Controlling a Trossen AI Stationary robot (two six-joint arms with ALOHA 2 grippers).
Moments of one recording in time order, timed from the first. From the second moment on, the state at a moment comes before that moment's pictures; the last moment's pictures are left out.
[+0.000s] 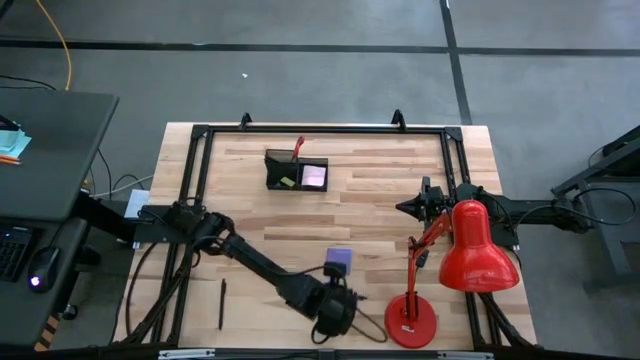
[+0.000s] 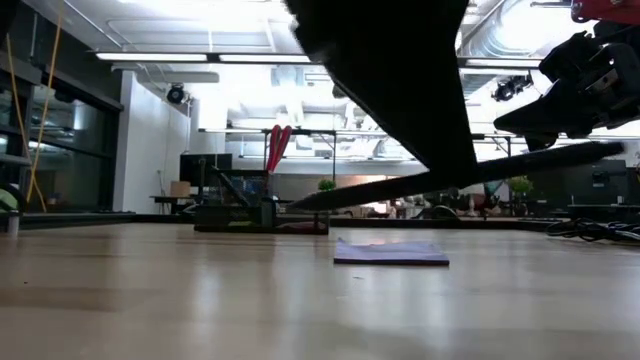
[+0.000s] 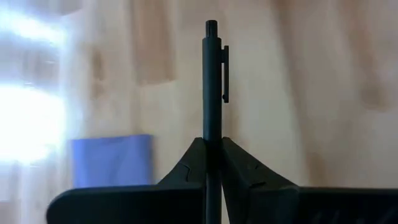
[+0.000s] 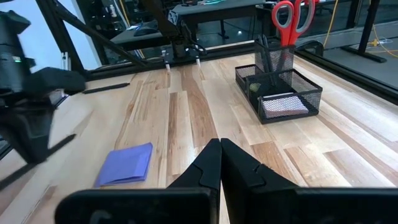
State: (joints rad) left arm -0.39 2.35 1.96 -0.75 -0.43 -0.24; right arm -0.07 0.18 0.01 0.00 0.00 0.13
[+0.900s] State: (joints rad) left arm -0.30 1.57 0.72 0.42 -0.52 -0.07; right arm -0.07 0.19 0.01 0.00 0.00 0.13
